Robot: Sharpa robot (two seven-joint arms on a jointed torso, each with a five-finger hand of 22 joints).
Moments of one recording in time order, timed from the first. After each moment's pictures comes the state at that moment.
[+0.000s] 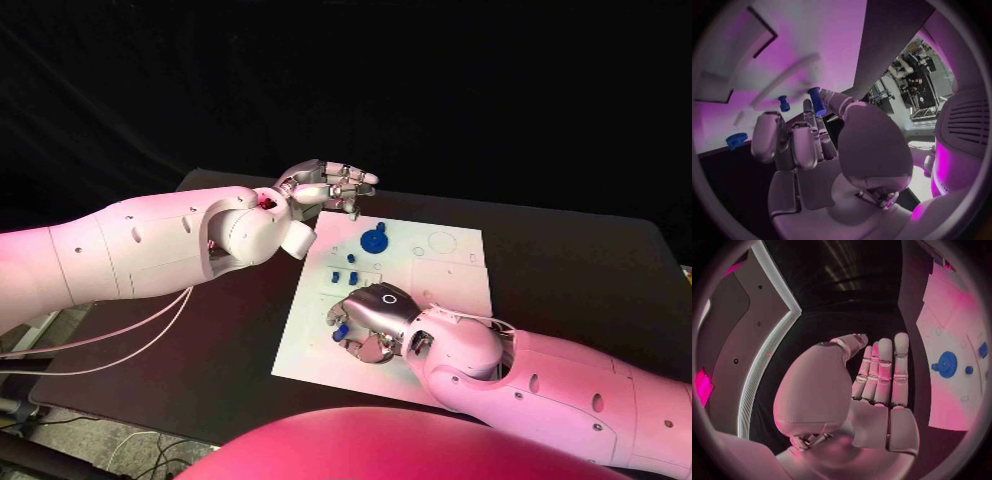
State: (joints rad) left arm 1.12 -0.89 0.00 1.51 -0.08 -0.12 0.26; left_hand 1.45 -0.22 0.57 0.10 0.28 0.80 0.20 0.38 0.22 0.83 0.14 0.61 0.19 0.97 0.06 1.20 0.42 0.17 0.96 0.15 0.86 0.90; right arm 0.96 -0.48 -0.17 1.60 -1.78 -0.30 -0.16; right_hand 1.28 -0.23 0.56 0.01 0.14 0.91 0.16 0.17 0.33 1.09 0.10 0.07 0.07 1.47 0.01 1.39 1.11 0.08 1.41 0.12 1.19 1.31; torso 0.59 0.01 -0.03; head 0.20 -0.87
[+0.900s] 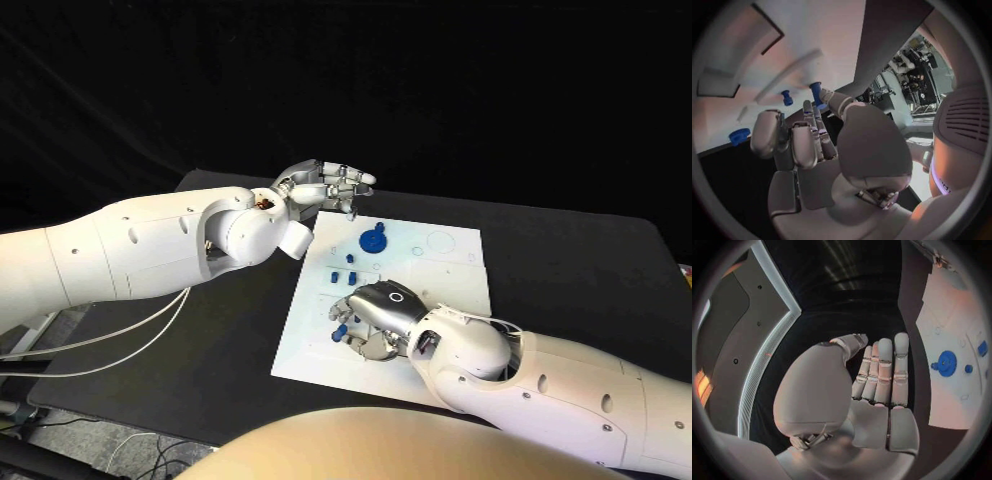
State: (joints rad) left arm 1.12 -0.89 0.00 1.51 -0.08 -0.12 0.26; left_hand 1.45 -0.22 0.57 0.10 0.28 0.80 0.20 0.38 0.22 0.83 0.14 0.61 0.19 0.97 0.06 1.20 0.42 0.17 0.96 0.15 0.86 0.90; right arm 0.96 -0.52 -0.17 1.62 -1.76 -0.35 -0.15; right_hand 1.29 -0.22 0.55 0.01 0.14 0.90 0.16 0.16 0.33 1.07 0.11 0.08 0.07 1.47 0.01 1.38 1.08 0.08 1.41 0.11 1.15 1.31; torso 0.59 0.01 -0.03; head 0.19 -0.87
